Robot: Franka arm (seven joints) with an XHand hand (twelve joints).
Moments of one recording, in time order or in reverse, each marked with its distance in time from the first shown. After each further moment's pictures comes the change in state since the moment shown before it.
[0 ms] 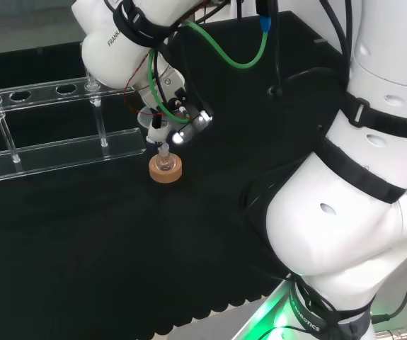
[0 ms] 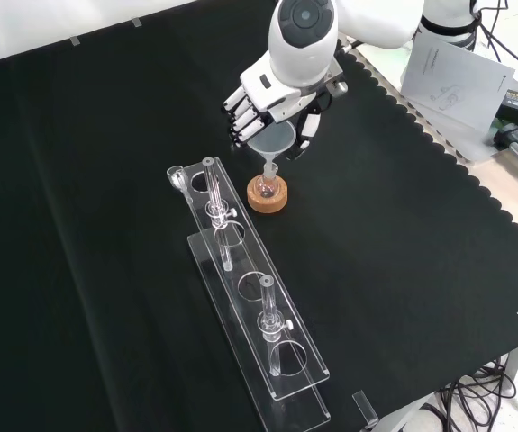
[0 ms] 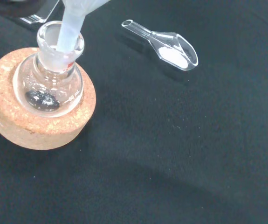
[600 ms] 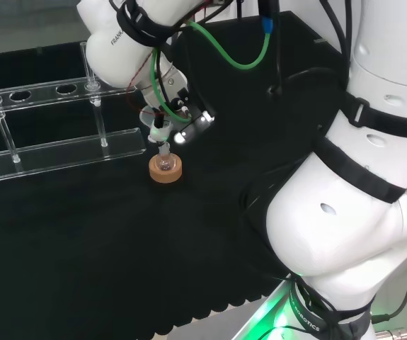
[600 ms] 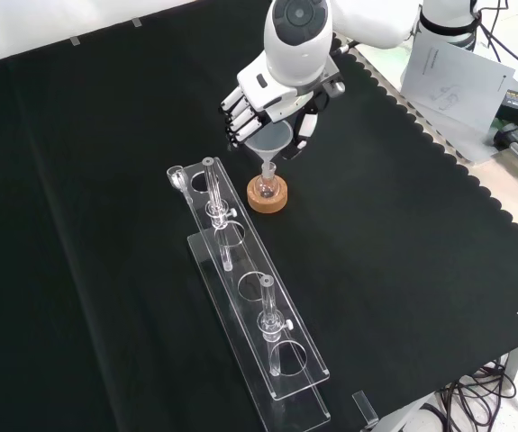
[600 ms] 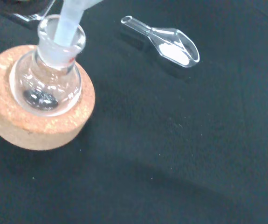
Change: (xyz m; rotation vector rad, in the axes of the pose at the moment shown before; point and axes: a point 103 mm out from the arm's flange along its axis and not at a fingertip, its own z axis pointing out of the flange) arm -0.001 0.004 0.003 0.003 0.019 0.000
